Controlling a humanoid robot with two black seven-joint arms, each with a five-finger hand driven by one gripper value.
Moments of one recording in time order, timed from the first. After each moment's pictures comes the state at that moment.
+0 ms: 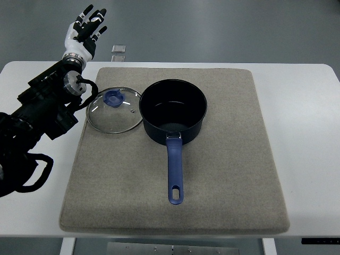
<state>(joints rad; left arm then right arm) -1.12 0.03 -0.52 -0.12 -0.25 -0.07 -0.35 0.02 0.00 -0.04 0.19 0.01 -0.01 0.06</state>
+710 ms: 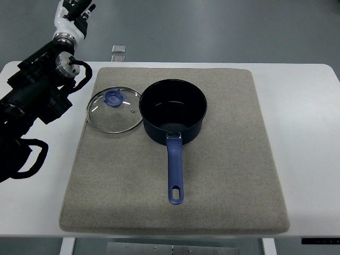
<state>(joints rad) -1.21 0.07 -0.53 -0.12 -0.25 -0.07 -0.35 0.02 0.00 -0.04 0.19 0.01 -0.01 0.06</state>
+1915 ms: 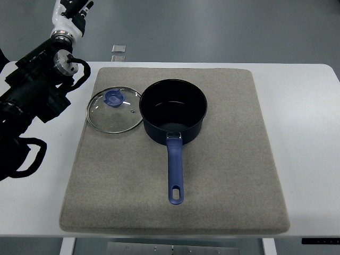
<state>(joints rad) -1.21 0.07 -0.53 -0.12 -0.25 -0.06 -0.35 0.03 0.00 -0.04 0.19 0.01 -0.01 0.06</state>
